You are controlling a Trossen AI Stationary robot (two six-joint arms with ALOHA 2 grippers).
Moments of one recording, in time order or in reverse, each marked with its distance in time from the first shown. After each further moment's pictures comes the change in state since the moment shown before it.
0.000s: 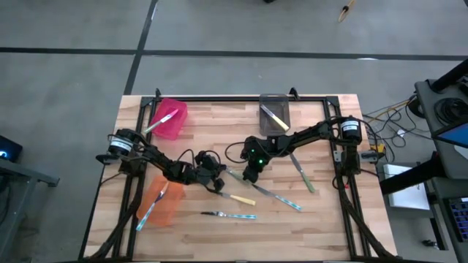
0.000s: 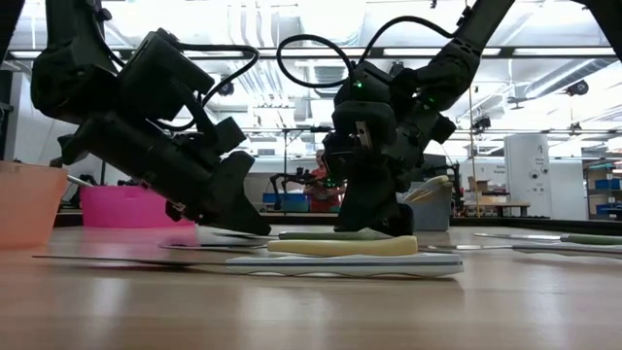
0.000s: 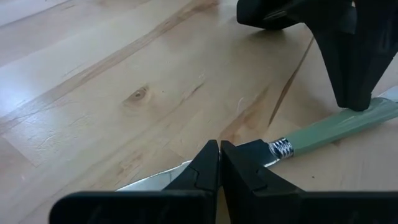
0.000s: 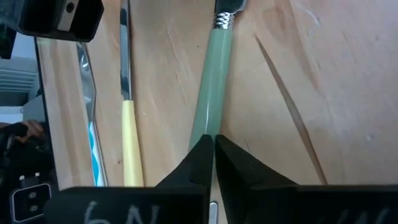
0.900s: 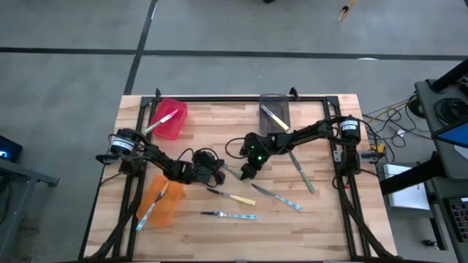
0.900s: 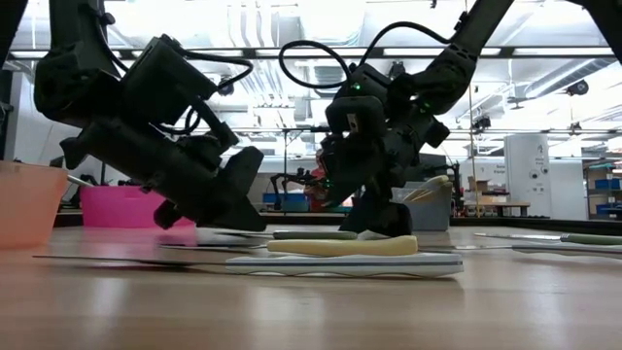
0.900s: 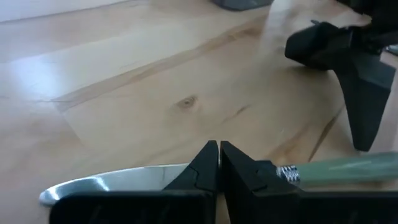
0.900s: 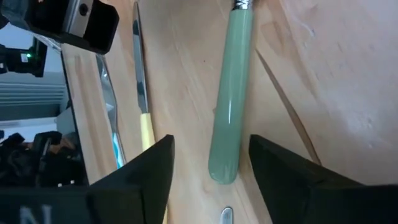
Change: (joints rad) left arm 0.012 0.003 -0.002 0.011 -0.124 -0.198; right arm -0.009 0.000 0.007 0.059 -0.097 0.120
